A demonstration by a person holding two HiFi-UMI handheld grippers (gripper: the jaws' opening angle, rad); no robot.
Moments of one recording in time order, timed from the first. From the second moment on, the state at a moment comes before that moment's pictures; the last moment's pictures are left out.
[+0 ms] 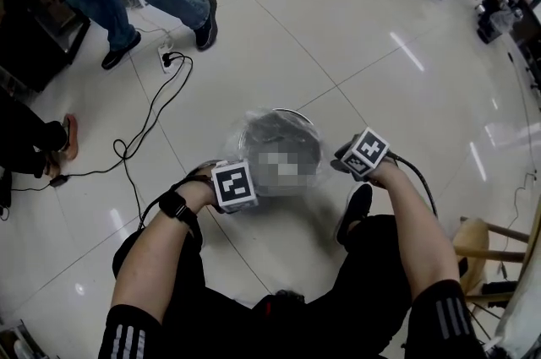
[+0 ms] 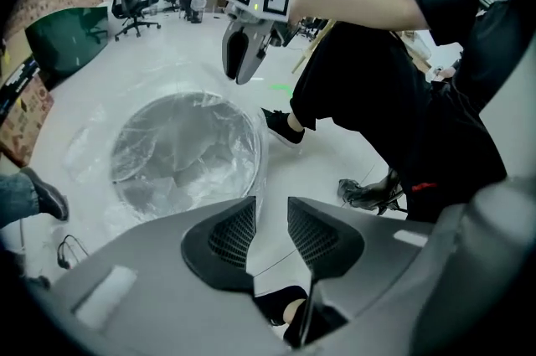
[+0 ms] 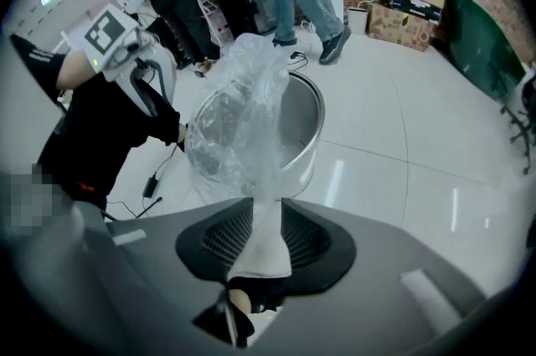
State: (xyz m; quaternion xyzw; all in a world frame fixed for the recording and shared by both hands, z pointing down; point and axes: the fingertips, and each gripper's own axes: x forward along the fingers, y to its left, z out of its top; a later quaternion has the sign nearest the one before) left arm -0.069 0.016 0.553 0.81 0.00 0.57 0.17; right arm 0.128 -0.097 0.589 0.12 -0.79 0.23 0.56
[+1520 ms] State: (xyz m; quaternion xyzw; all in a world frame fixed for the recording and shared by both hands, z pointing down) left arm -0.128 -0.251 0.578 0.80 -0.36 0.44 0.19; right arm 0.120 -0.198 0.632 0.22 -0.80 0.21 0.52
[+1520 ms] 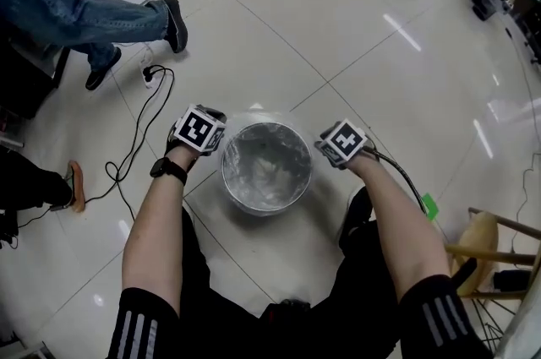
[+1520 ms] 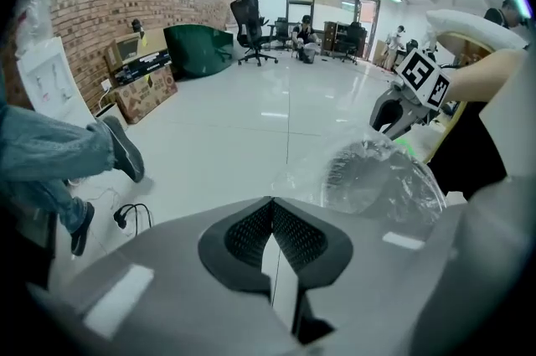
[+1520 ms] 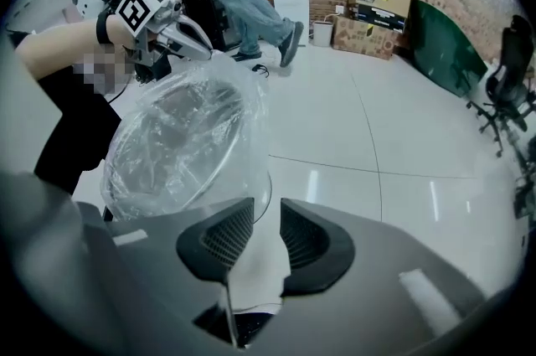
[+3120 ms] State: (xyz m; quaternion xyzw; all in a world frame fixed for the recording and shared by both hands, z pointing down) left arm -0.166 -0.199 0.624 0.76 -0.31 0.51 0.27; right arm 0.138 -0.194 0.630 0.19 -0.78 0.21 0.56
